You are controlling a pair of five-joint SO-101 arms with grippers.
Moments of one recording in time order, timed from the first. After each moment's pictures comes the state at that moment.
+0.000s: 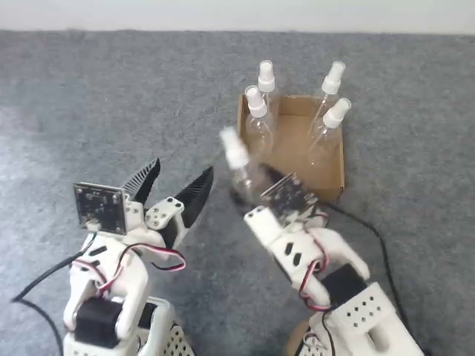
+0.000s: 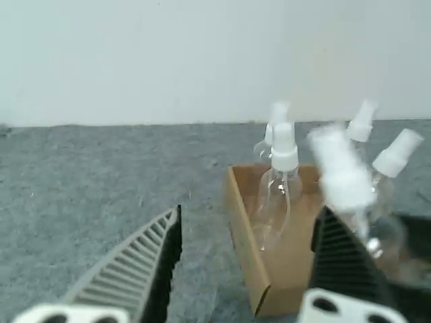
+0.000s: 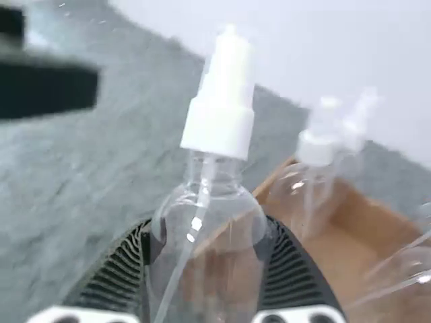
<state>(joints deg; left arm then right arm) 5.4 -95.1 67.7 58.2 10.6 -33.8 -73.5 74.5 25.9 7.6</state>
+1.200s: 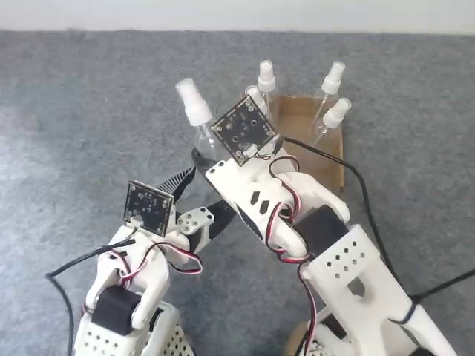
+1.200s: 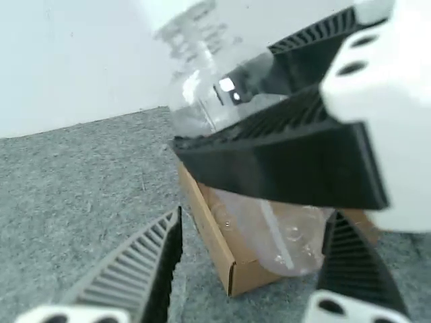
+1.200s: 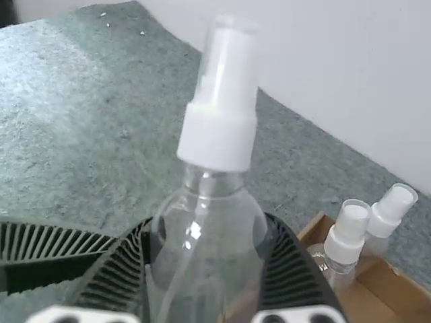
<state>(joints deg) 15.1 -95.0 76.8 51.7 4.1 -41.1 -41.3 31.6 44.0 7.6</state>
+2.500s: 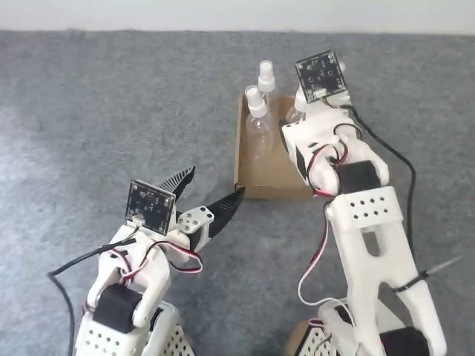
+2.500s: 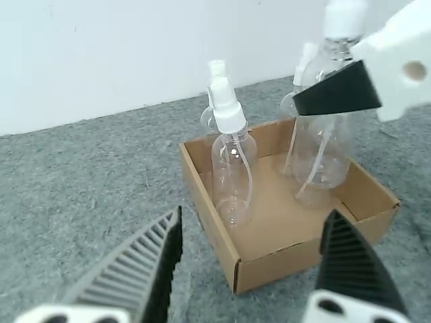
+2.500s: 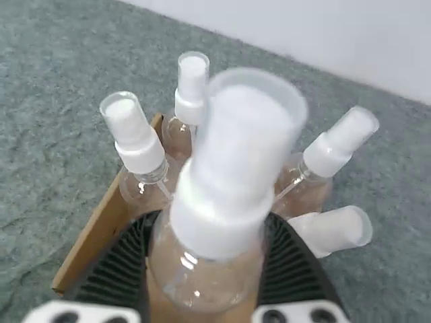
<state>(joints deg) 14.9 -95.0 77.7 51.2 3.6 -15.6 -28.9 31.1 41.8 7.8</state>
